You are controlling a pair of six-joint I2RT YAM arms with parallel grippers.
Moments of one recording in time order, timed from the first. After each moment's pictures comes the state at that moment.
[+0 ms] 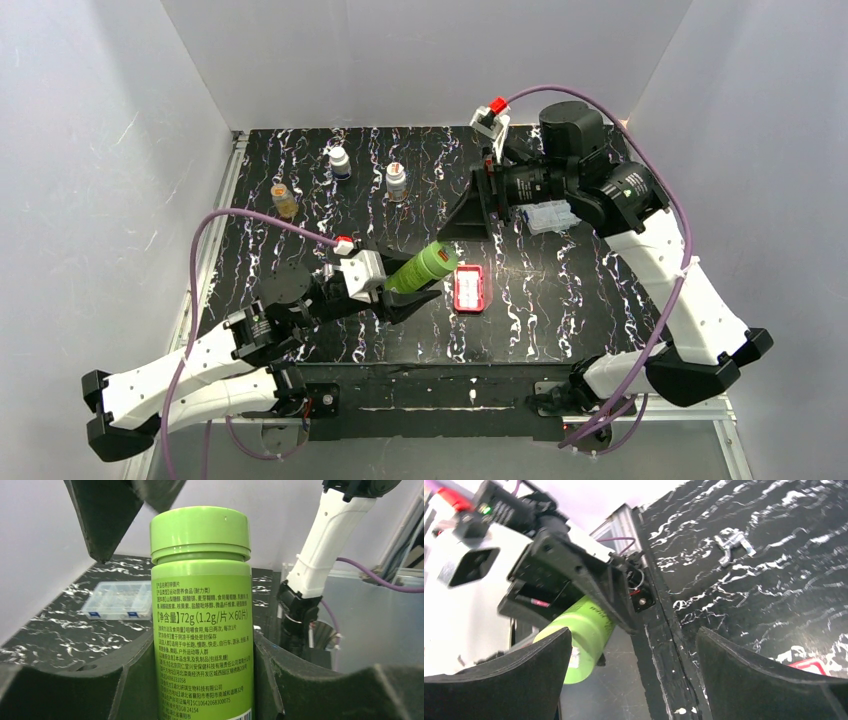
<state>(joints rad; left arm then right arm) -1.11 0.73 0.80 0.04 0.17 0.08 0.67 1.34 1.80 -0.89 -0.82 0.27</state>
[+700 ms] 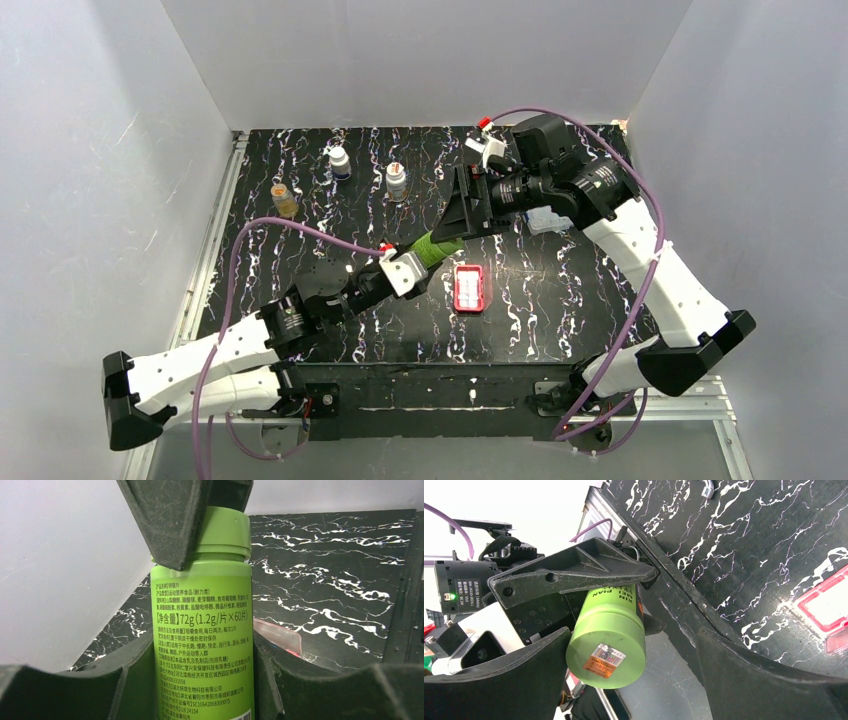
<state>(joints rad) -1.11 0.87 0.75 0.12 -0.11 0.41 0.66 1.40 1.74 -1.03 -0.67 0.53</state>
